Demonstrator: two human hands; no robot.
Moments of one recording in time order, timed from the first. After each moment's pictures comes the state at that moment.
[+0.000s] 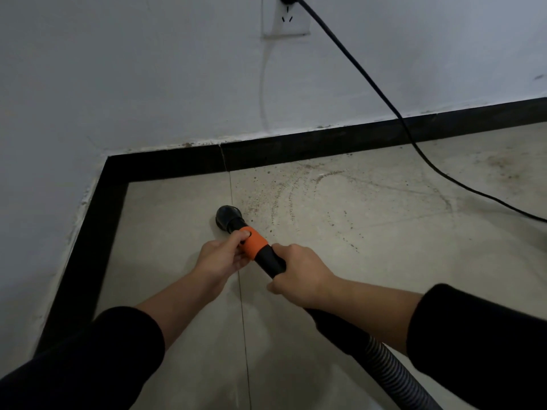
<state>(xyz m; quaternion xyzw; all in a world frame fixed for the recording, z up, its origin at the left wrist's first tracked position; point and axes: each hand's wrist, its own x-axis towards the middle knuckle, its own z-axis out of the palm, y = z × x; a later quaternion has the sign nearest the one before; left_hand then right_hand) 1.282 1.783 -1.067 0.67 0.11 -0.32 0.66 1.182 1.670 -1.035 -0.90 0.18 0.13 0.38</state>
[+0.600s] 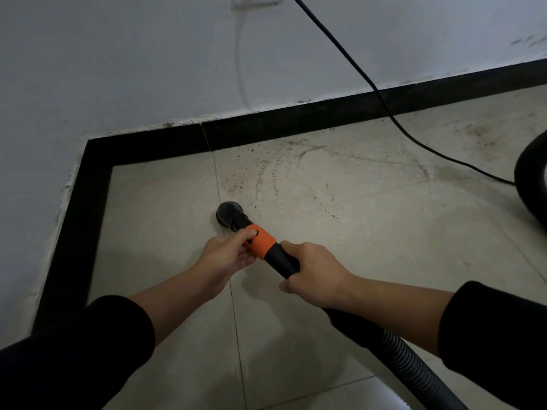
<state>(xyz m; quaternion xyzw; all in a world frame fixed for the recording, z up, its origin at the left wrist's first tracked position) 1.233 1.780 -1.071 0.68 0.10 -0.38 0.62 1.116 1.659 -1.036 -0.90 0.18 0.14 0.37</state>
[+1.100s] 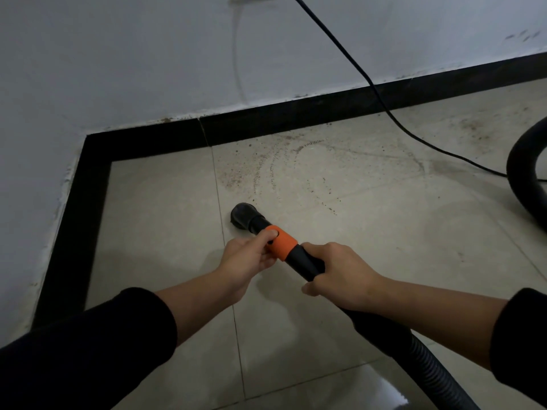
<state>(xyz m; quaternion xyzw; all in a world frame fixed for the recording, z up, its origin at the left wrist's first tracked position) 1.192 1.769 -1.068 0.67 0.07 -0.40 0.63 1.078 1.643 -1.030 -0.88 0.21 0.16 0.39</state>
